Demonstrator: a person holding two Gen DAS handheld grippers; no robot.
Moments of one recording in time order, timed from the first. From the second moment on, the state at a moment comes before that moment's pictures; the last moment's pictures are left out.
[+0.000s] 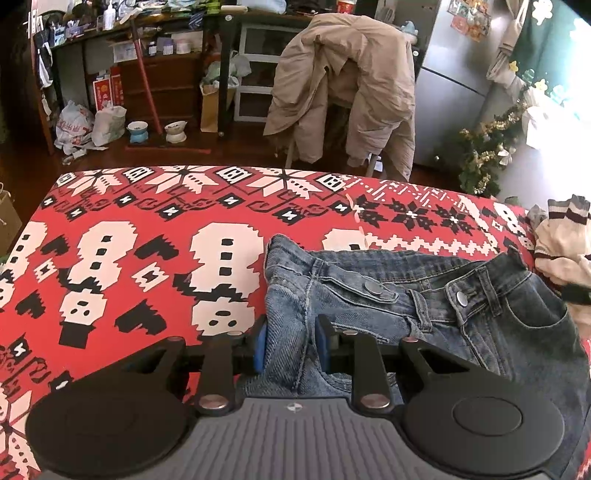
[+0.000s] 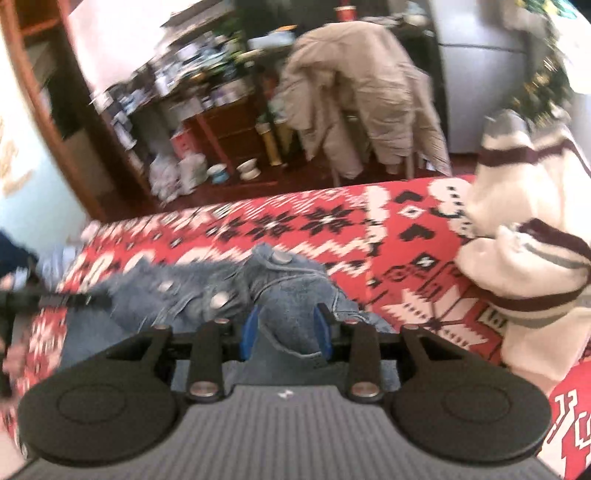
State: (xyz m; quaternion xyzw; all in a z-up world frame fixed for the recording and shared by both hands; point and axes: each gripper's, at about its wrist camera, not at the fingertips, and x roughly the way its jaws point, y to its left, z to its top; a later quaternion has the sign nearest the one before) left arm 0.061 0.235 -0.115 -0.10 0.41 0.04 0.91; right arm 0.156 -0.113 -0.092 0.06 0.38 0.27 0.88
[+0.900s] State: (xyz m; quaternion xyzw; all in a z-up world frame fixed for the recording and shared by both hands) left arm 0.063 0.235 -0.120 -0.10 0.41 0.05 0.91; right arm 0.165 -0.085 -0.144 0.03 0.46 0.31 0.83
